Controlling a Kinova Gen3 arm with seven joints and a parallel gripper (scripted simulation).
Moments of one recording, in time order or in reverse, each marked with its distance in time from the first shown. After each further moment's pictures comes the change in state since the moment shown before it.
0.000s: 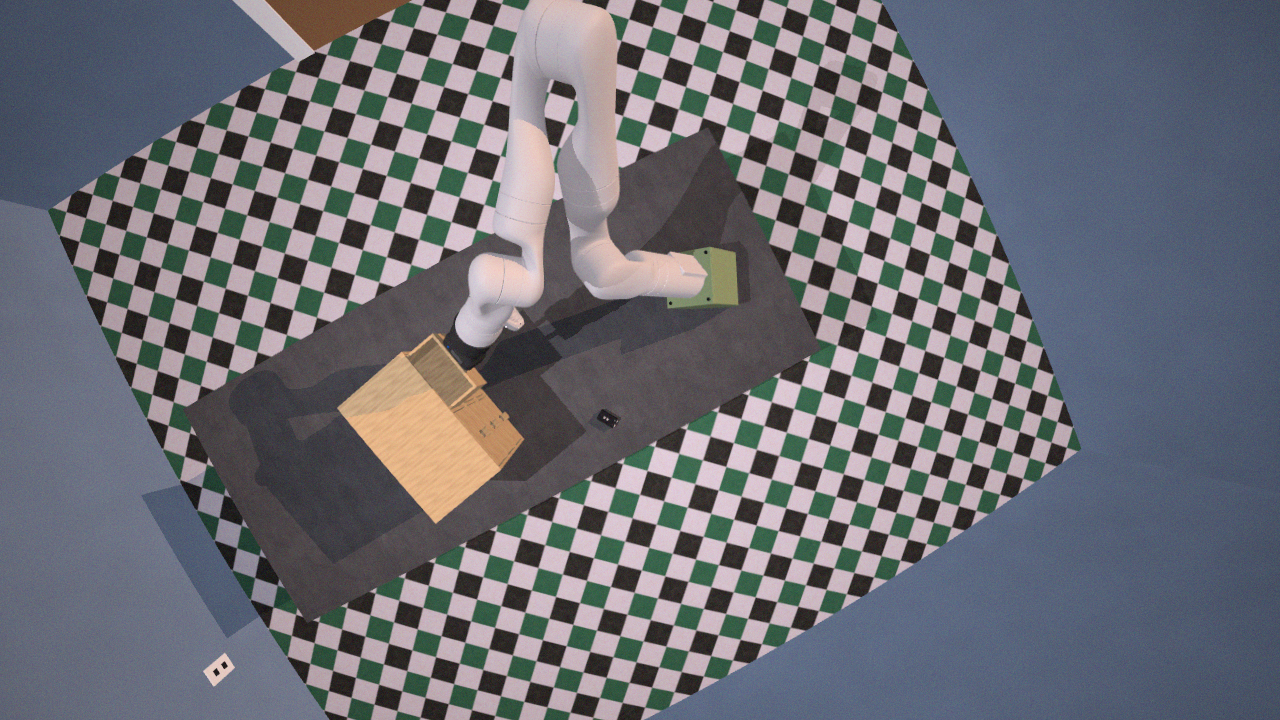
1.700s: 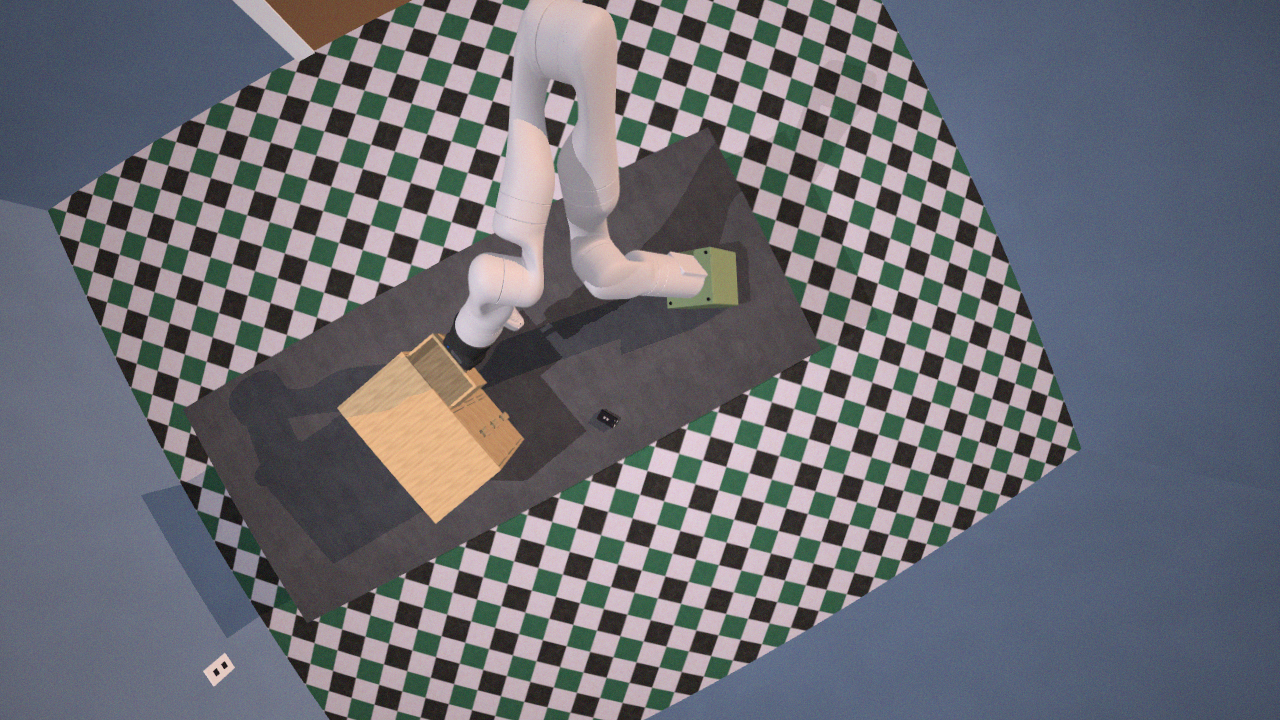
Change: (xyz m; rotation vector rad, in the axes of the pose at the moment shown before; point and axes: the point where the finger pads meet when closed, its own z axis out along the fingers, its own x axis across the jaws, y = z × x) arm 0.000 0.000 0.000 0.000 0.000 0.000
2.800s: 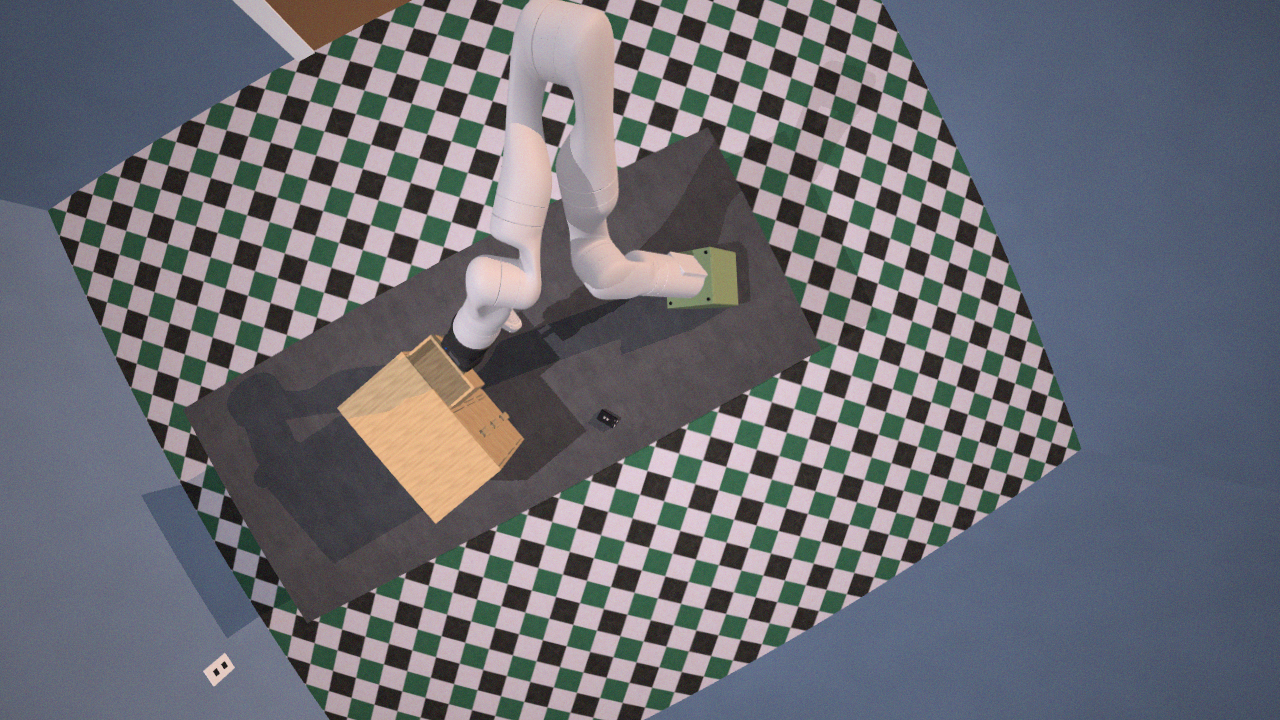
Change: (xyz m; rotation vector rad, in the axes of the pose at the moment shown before) arm 0.000 0.004 0.003 0.000 0.000 0.000
